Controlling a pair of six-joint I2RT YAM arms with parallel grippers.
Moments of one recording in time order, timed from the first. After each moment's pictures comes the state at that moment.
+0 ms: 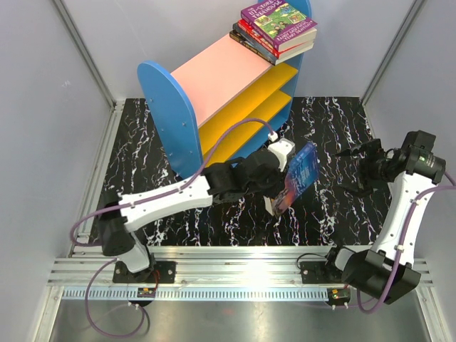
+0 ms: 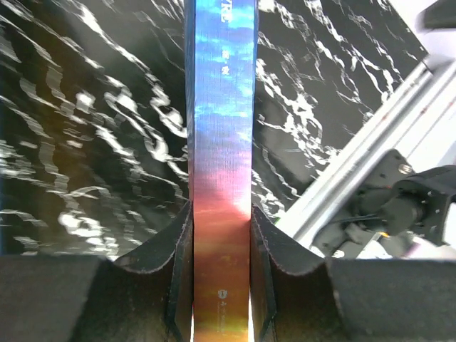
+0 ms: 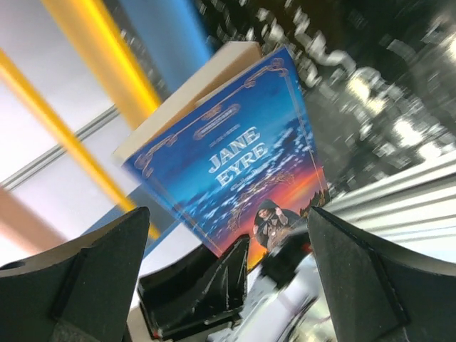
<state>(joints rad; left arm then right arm) -1.16 1.66 1.55 -0.50 -0.15 -0.43 -0.50 1.15 1.35 -1.34 -0.61 0.79</state>
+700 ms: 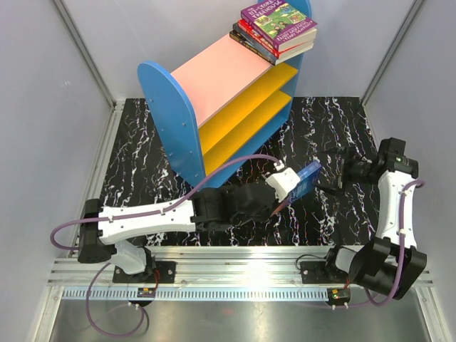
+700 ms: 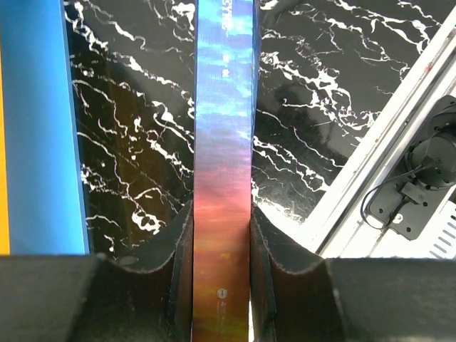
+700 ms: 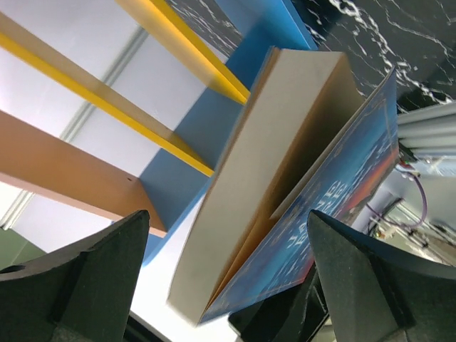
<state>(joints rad) -1.37 1.48 1.40 -0.45 -0.42 -0.15 -0.39 1.19 1.11 -1.16 -0.97 1.09</state>
